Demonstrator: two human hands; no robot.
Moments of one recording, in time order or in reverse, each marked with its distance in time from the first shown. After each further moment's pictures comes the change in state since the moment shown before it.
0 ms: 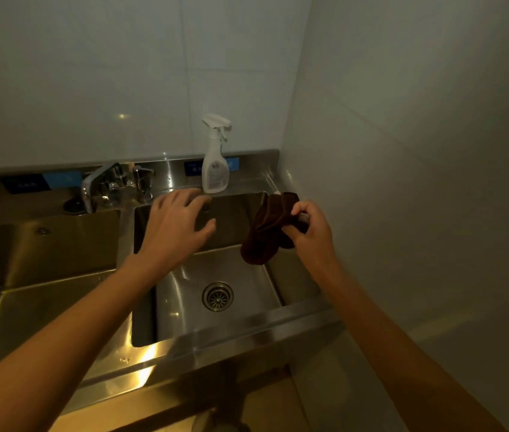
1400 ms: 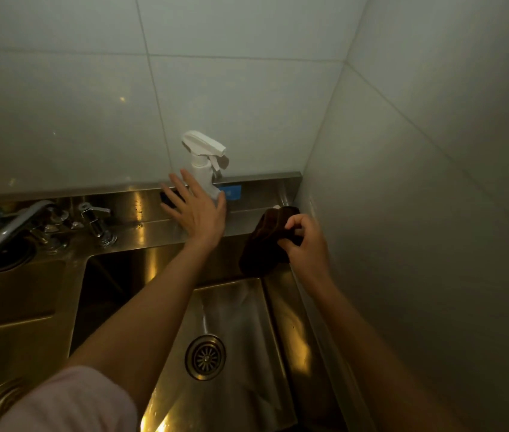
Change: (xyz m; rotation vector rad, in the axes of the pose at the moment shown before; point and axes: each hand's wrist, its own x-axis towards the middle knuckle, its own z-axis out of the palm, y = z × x) left_hand 0.293 -0.064 0.232 -0.122 0.044 -0.713; right_hand 0.259 0.116 0.066 -0.113 -0.098 0.154
